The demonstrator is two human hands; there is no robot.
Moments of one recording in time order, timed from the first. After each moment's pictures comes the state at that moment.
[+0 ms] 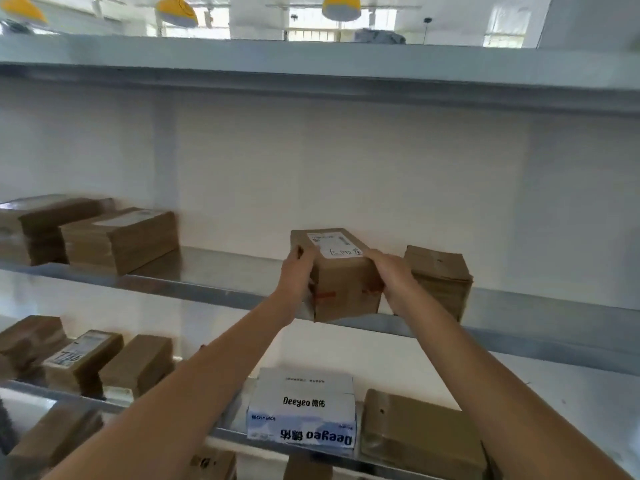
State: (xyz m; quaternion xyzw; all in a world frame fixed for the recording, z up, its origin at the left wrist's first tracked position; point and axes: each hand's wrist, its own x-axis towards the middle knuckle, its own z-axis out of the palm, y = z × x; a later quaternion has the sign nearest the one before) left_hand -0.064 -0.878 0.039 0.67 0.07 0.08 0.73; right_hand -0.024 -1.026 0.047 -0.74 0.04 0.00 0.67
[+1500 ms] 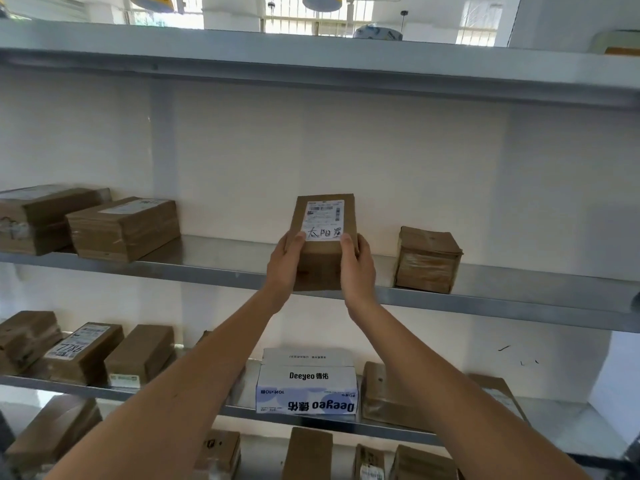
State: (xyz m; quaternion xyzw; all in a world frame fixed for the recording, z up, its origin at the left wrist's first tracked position) left_hand -0.075 -0.837 0.005 0.69 -0.02 0.15 0.71; right_hand -0.081 -0.953 0.008 -0.69 -0.02 -0.18 0.70
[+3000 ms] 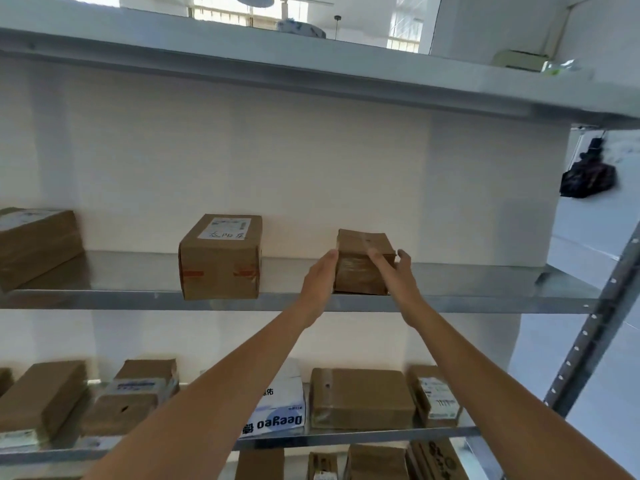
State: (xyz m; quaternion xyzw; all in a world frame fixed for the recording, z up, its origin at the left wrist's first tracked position) left_hand -0.061 -0.986 0.010 0.72 -0.09 -0.02 0.68; right_hand -0.071 -1.131 0.011 -0.77 0.08 -0.14 0.62
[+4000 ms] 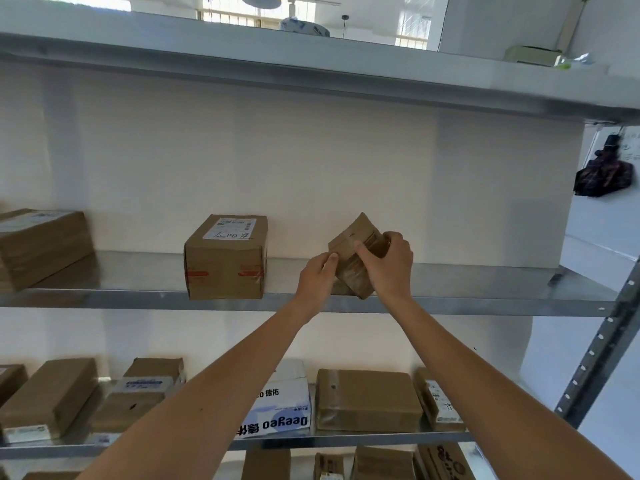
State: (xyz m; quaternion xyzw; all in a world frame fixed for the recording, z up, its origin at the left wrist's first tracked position) left_hand -0.050 -0.974 0.004 0.76 -0.13 0.08 0.63; right_hand -0.044 -1.103 0.019 -0.83 0.07 -0.33 0.45
